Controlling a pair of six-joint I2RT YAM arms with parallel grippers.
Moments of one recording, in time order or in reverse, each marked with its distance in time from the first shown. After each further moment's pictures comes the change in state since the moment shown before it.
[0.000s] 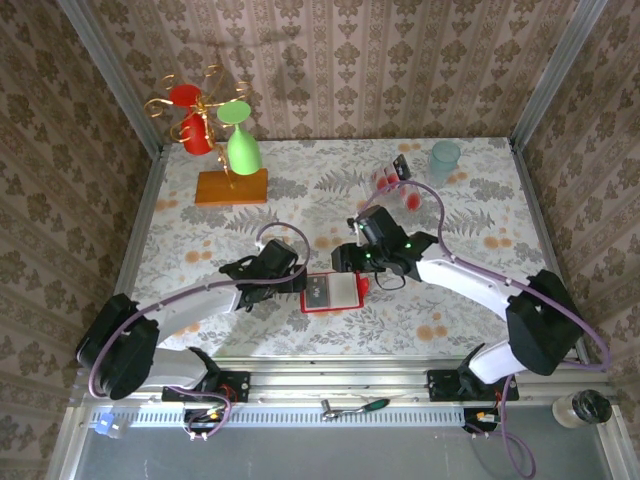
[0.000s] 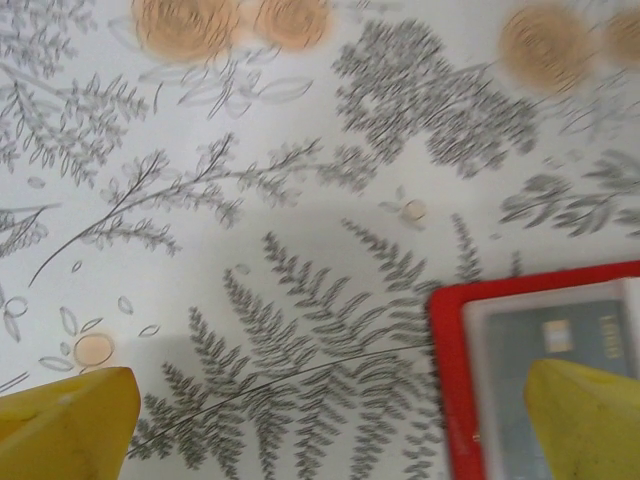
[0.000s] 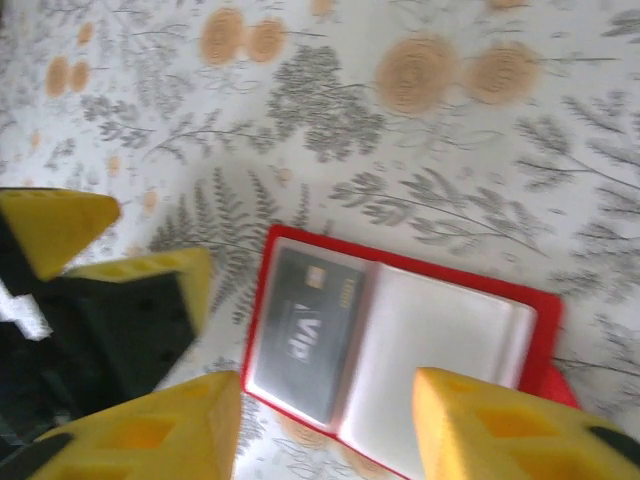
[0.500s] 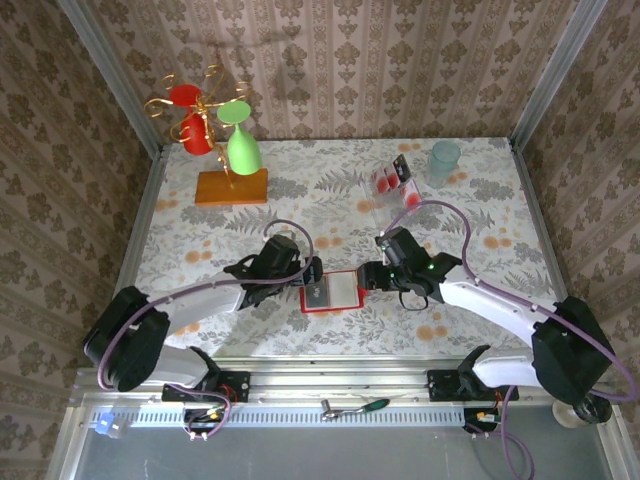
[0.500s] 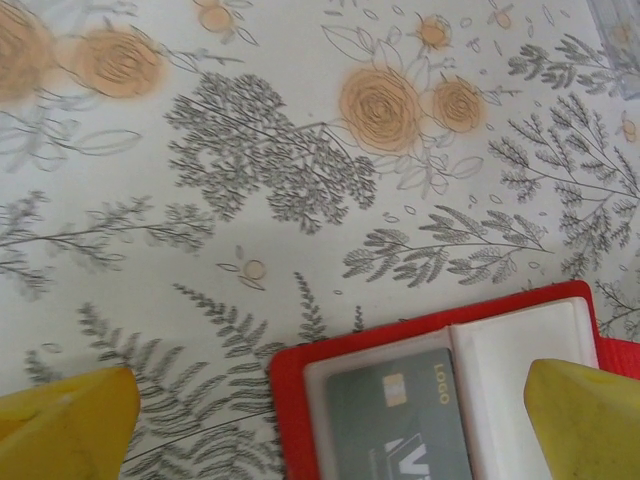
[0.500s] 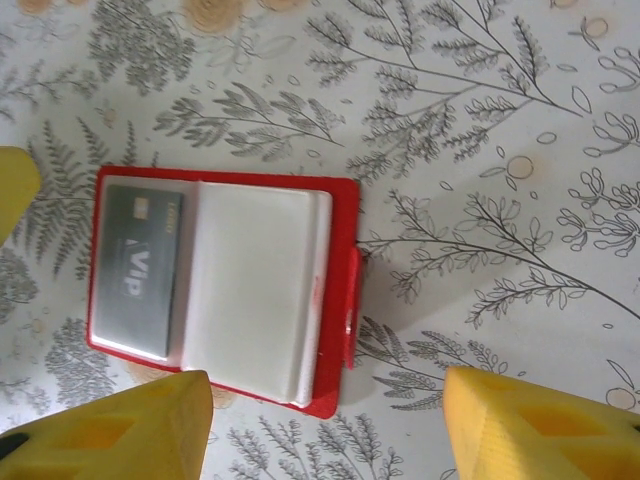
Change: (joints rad) left arm 0.007 0.076 -0.028 0.266 0.166 -0.042; right arm -0.029 -0.165 -0.216 -0.039 0.124 0.003
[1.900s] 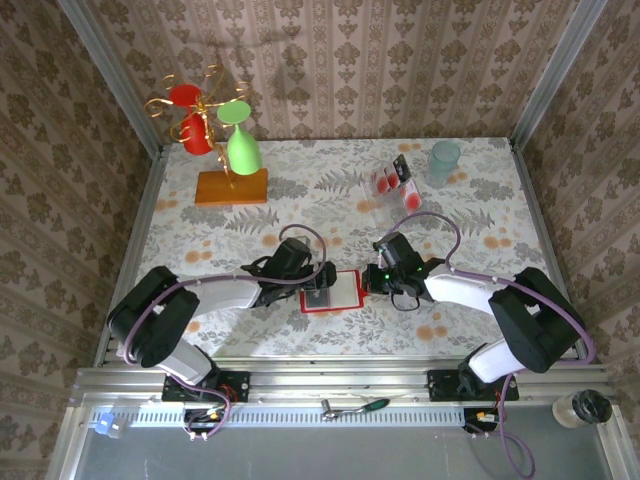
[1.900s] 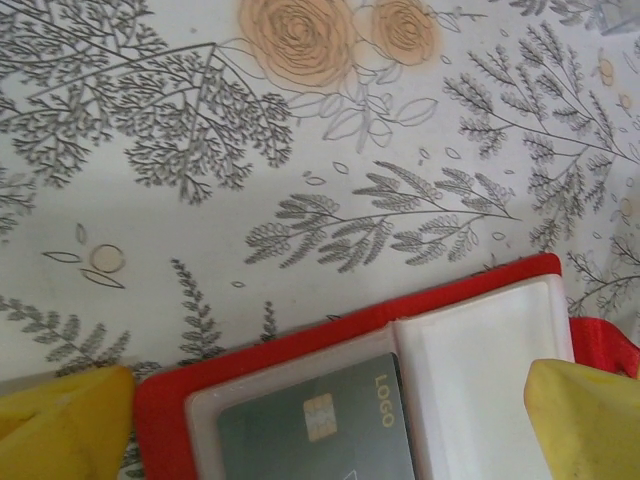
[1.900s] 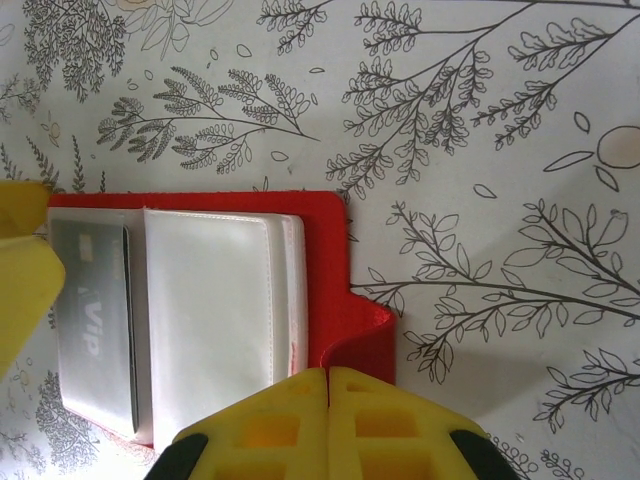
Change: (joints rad) left arm -0.041 0.157 0.010 0.141 0.099 -0.042; right arm -0.055 0.196 -0.105 0.318 -0.154 0.098
